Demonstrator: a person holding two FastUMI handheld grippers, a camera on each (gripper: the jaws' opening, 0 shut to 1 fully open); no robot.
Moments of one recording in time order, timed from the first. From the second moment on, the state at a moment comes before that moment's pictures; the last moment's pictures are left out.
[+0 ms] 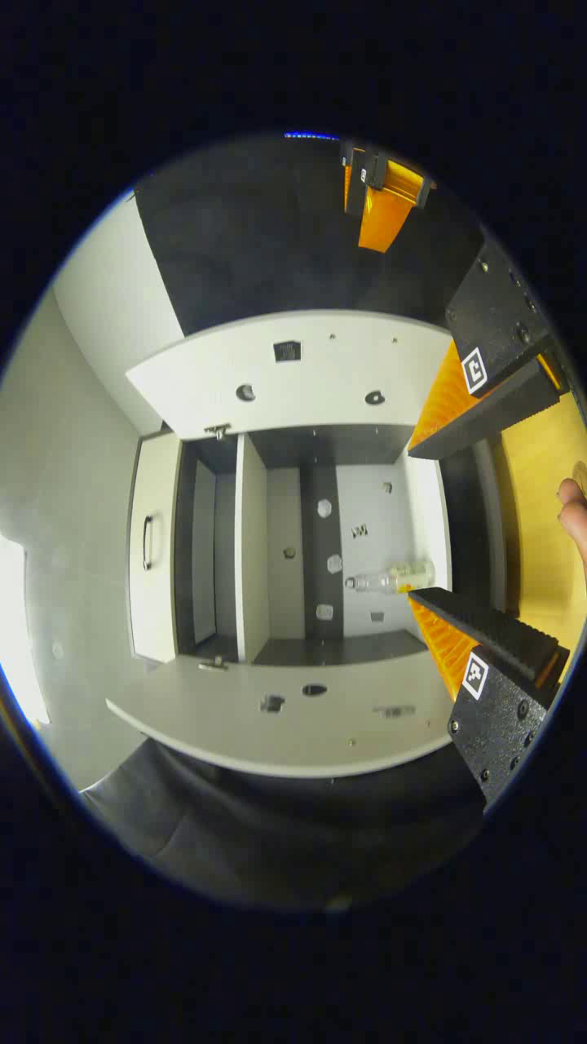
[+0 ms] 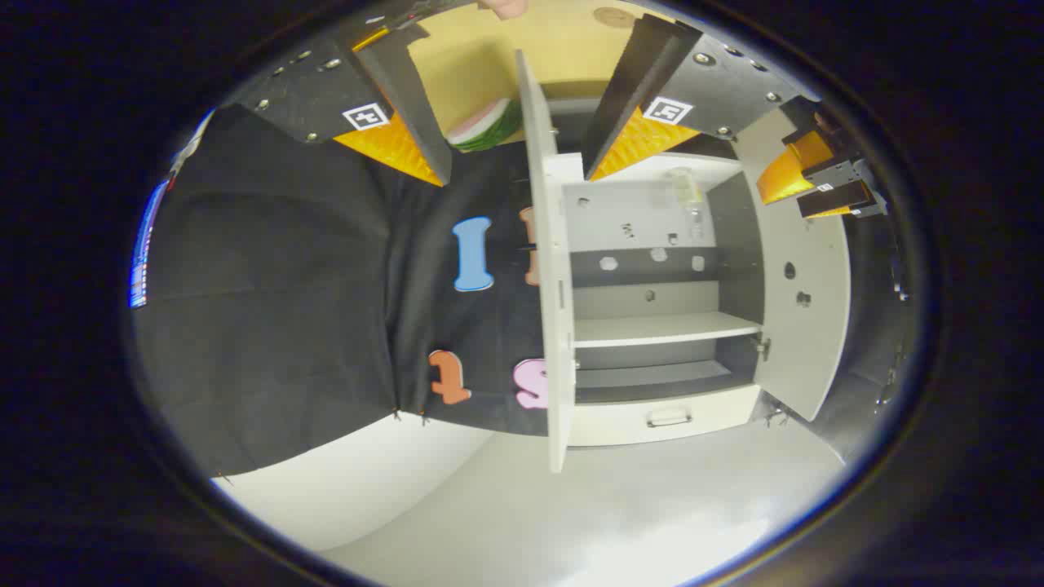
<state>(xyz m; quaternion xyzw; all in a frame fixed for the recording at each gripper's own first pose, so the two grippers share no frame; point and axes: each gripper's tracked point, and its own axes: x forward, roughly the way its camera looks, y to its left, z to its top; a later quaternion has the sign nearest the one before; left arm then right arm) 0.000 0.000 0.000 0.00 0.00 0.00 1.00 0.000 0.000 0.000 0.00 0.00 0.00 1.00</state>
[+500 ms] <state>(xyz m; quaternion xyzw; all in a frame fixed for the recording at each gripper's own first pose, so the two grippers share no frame) -0.034 0.028 -0.014 -0.04 0.04 0.05 1.00 -0.042 -0.006 0.001 0.00 -0.01 0.03 1.00</state>
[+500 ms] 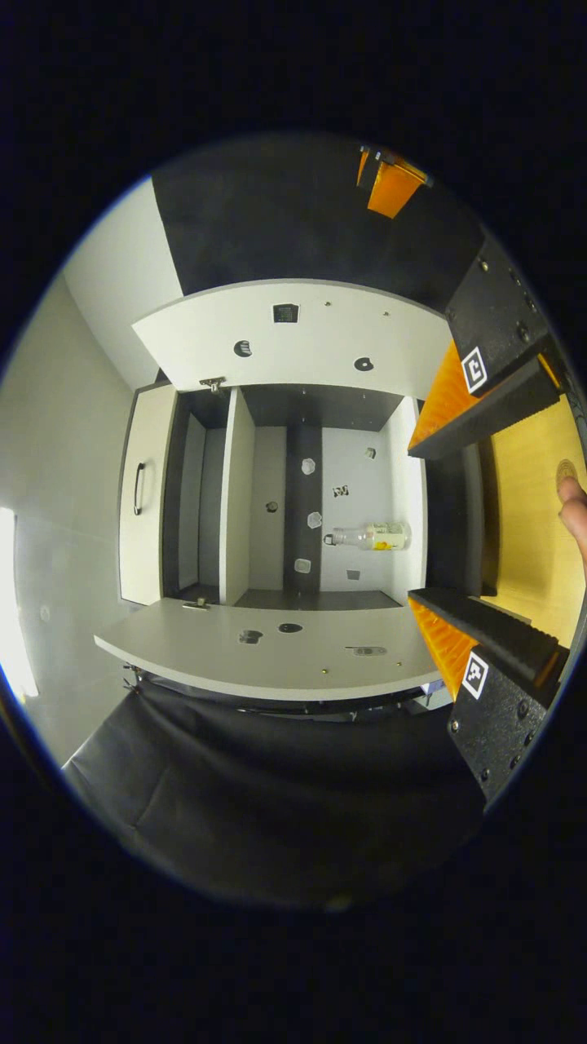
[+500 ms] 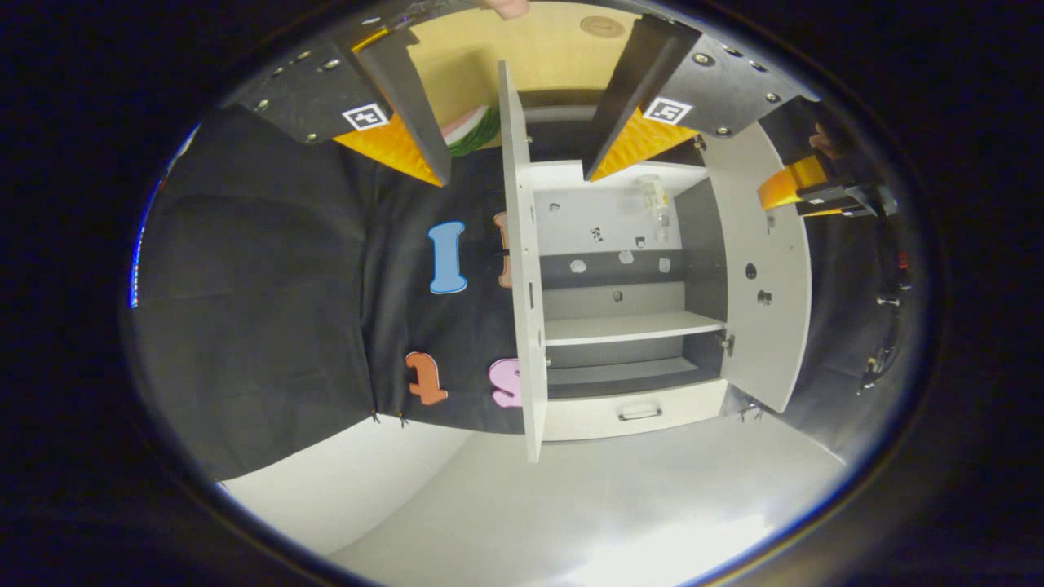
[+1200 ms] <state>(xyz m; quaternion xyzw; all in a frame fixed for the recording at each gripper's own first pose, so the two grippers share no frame) -0.018 0.011 0.007 -0.02 0.02 0.04 1.00 -0.038 -0.021 0.036 0.00 -0.05 0.04 1.00</state>
